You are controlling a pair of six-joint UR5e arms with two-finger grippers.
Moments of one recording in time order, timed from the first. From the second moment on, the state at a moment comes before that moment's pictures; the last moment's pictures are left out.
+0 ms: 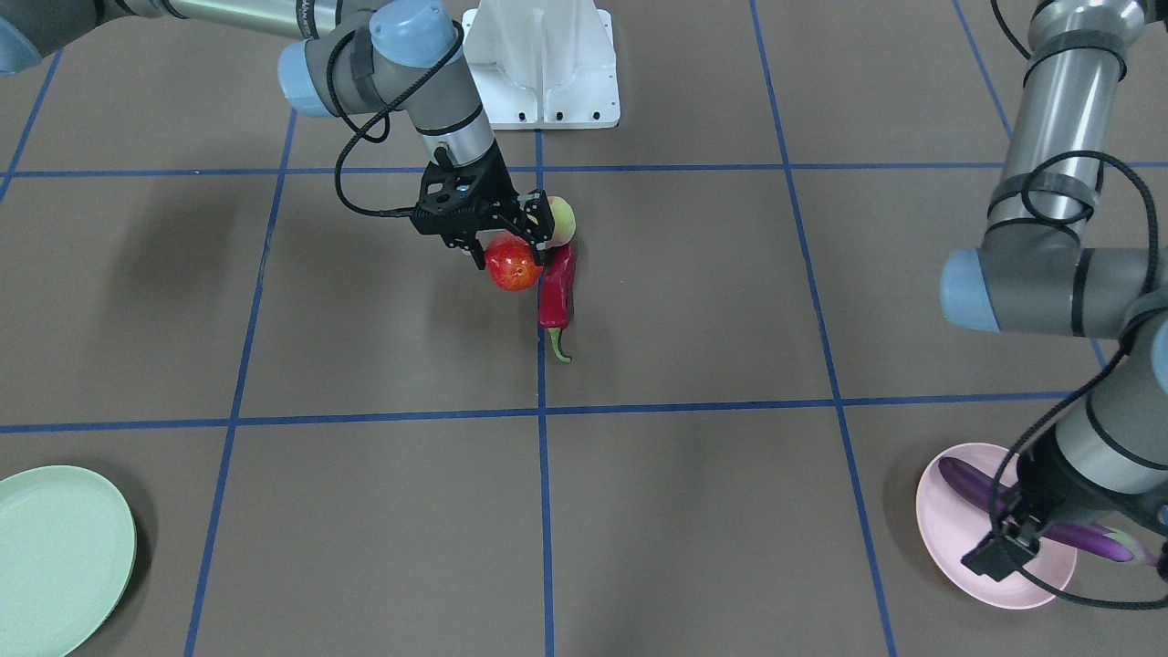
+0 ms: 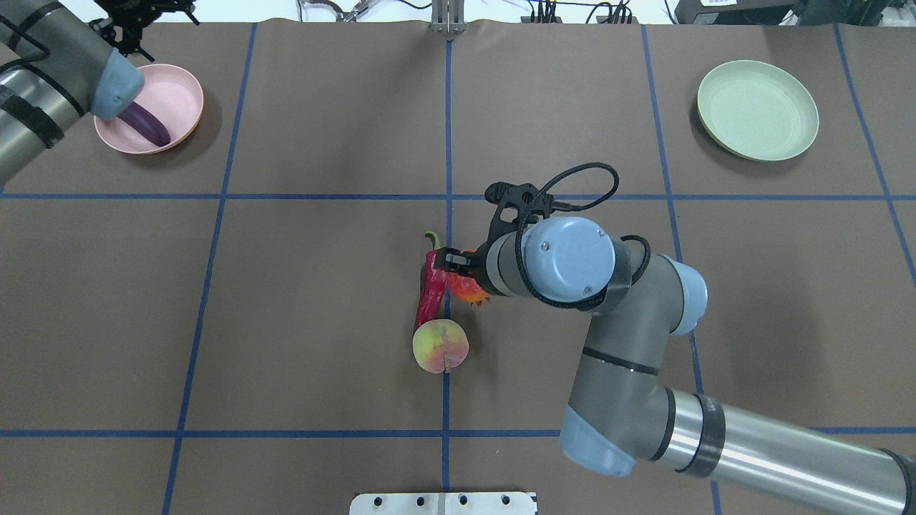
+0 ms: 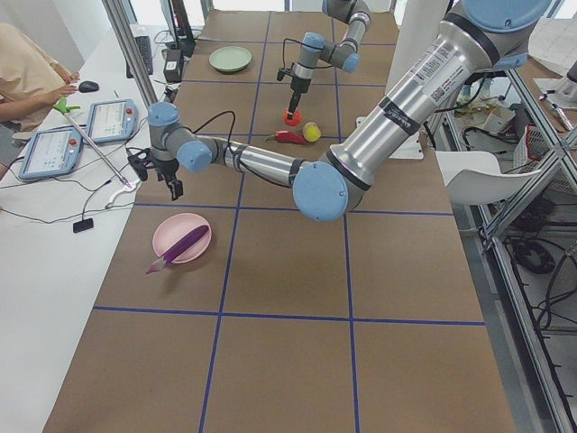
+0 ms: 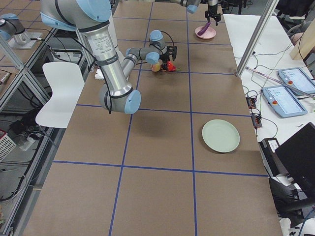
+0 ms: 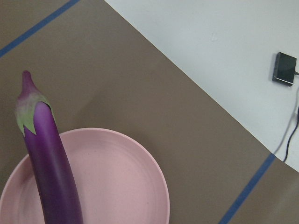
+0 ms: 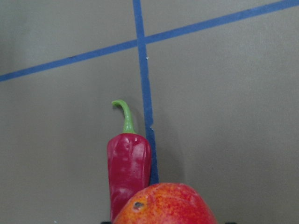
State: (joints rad) left arm -1.11 -2.31 -1.14 -1.96 -2.13 -1.49; right arm 0.49 -0.99 1.74 -1.27 1.70 1.48
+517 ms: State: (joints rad) left arm -0.82 -2.40 -1.36 -1.70 -2.13 -1.58; right arm 0.81 -0.99 1.60 -1.31 1.90 1.29
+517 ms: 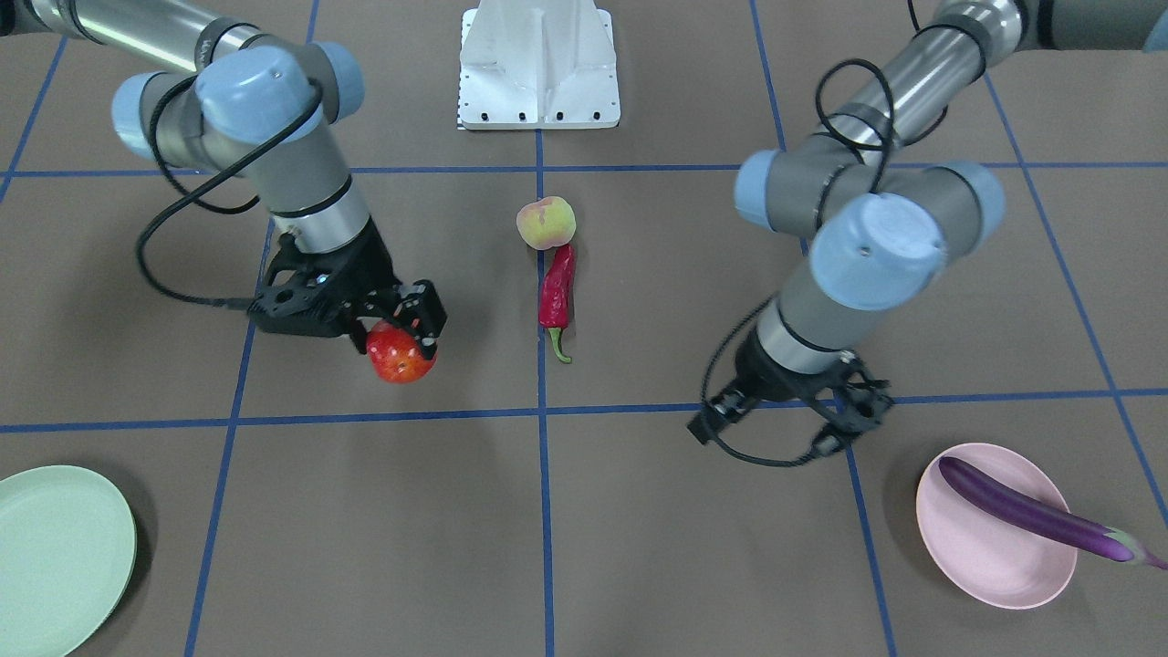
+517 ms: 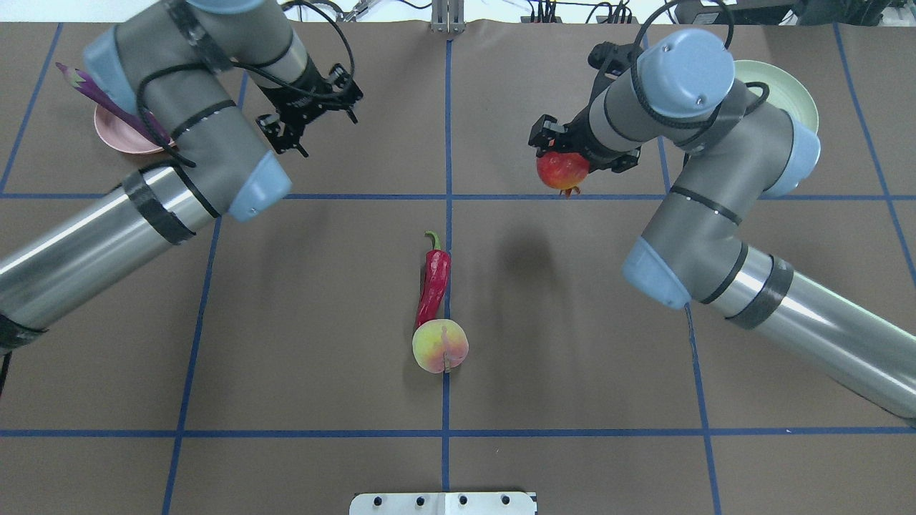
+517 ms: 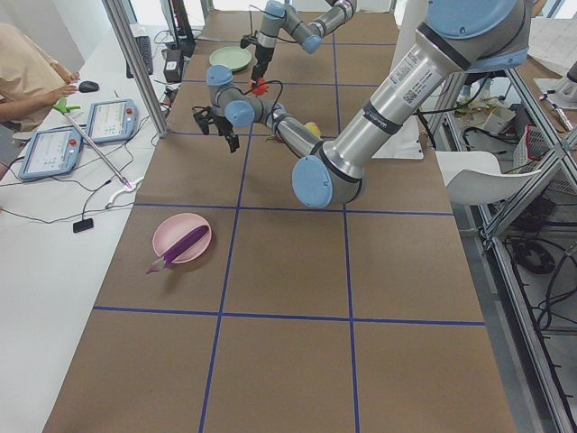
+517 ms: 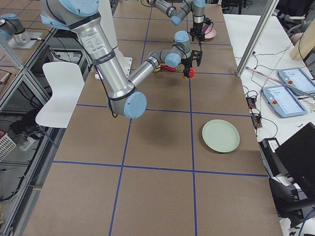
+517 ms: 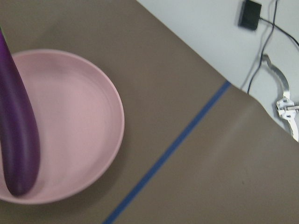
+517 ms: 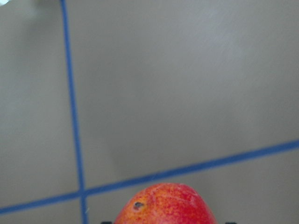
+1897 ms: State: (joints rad) left arm -0.56 -2.53 -1.24 -1.62 -2.05 -1.02; right arm 1.15 -0.97 1.12 -1.31 1.98 0.82
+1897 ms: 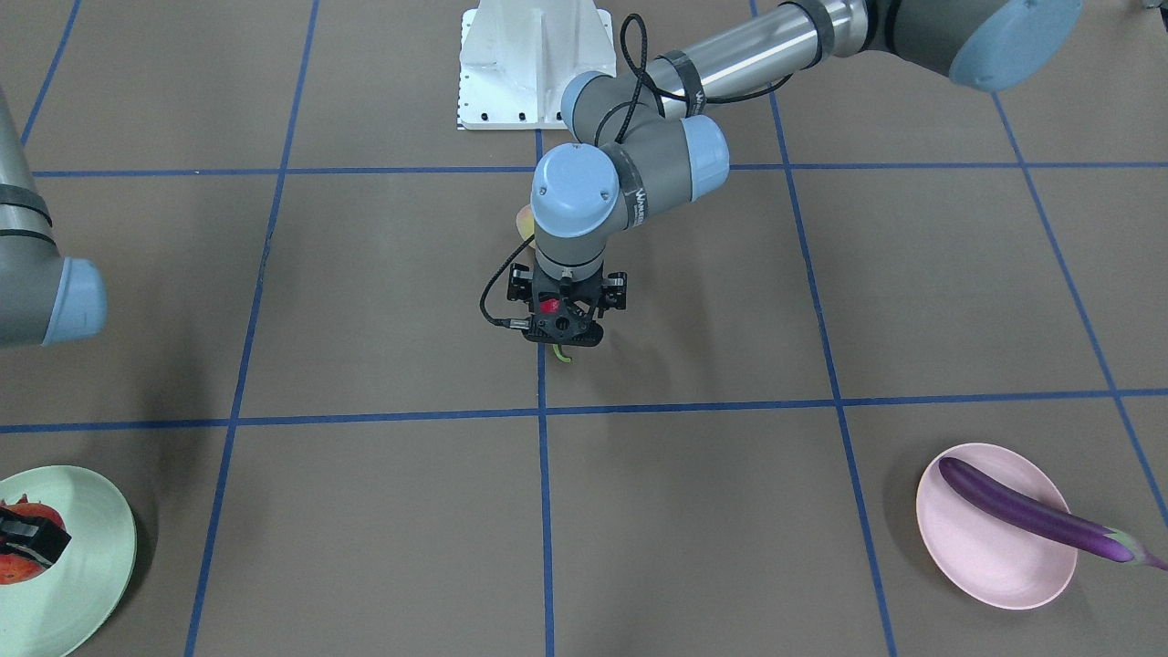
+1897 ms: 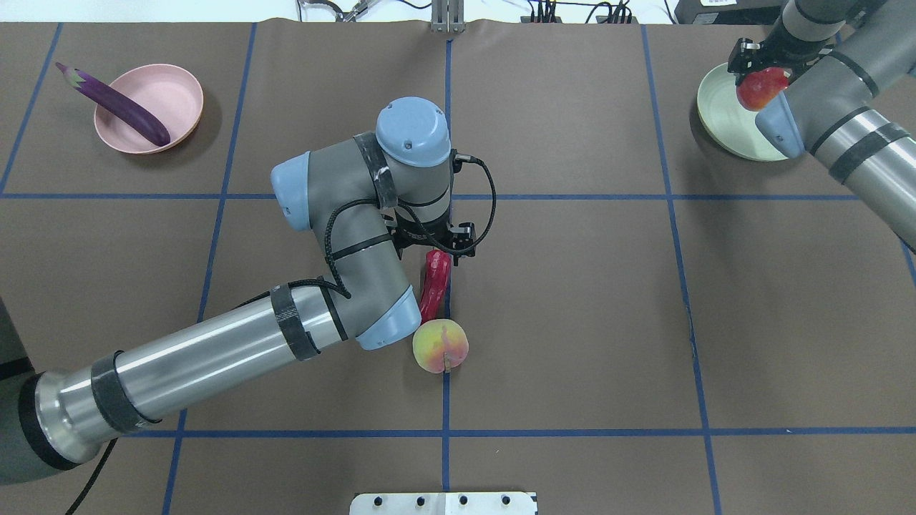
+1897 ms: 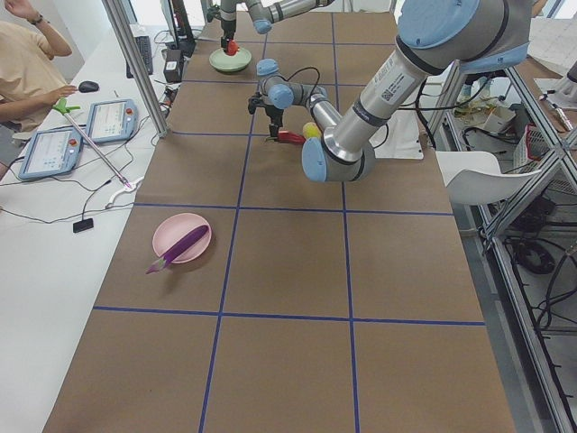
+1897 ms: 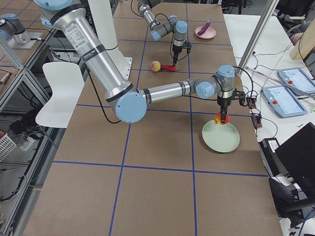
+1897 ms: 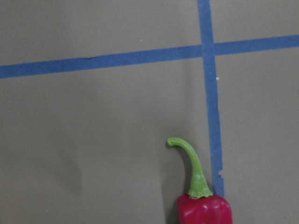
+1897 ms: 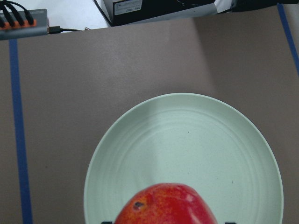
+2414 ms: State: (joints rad) left arm -0.55 -2.55 -1.21 -1.62 -2.05 -1.02; right arm 1.15 -0.97 1.05 -1.25 1.98 0.81
